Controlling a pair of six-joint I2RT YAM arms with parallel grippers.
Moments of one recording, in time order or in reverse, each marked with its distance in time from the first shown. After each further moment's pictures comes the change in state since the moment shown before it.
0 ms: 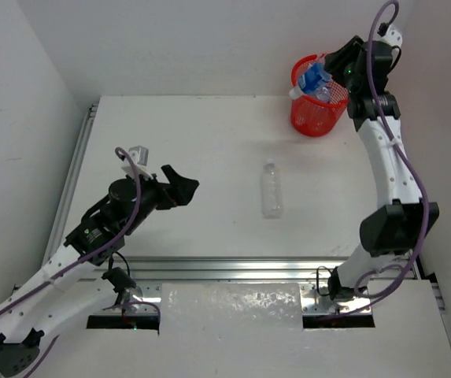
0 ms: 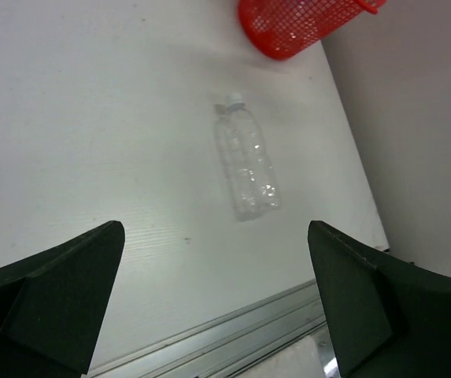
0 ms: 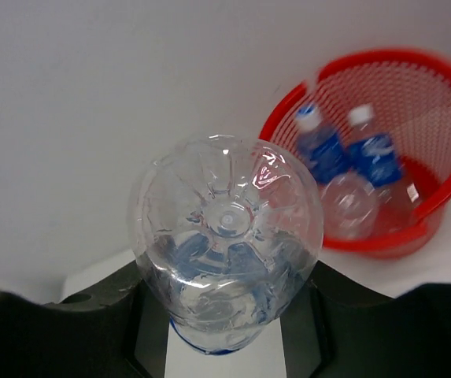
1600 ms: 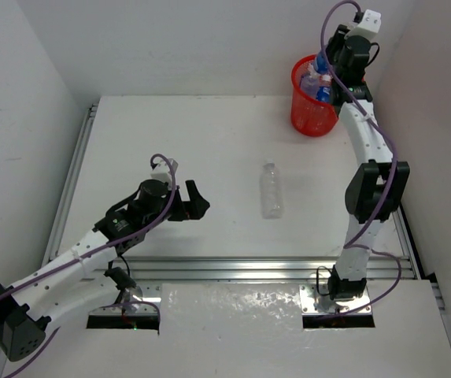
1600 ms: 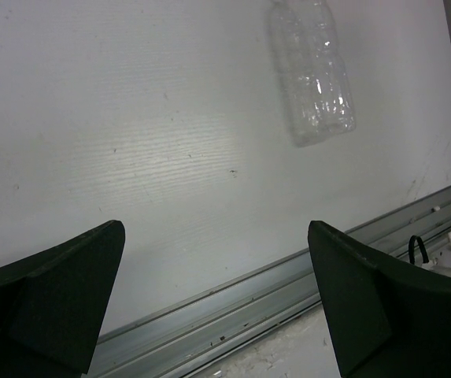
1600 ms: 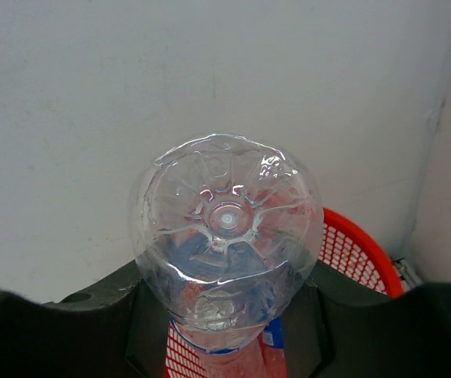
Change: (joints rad) left arm -0.002 0.104 -0.135 -0.004 0.088 0.069; right arm -0.010 0.440 0.272 0.412 0.220 -0.440
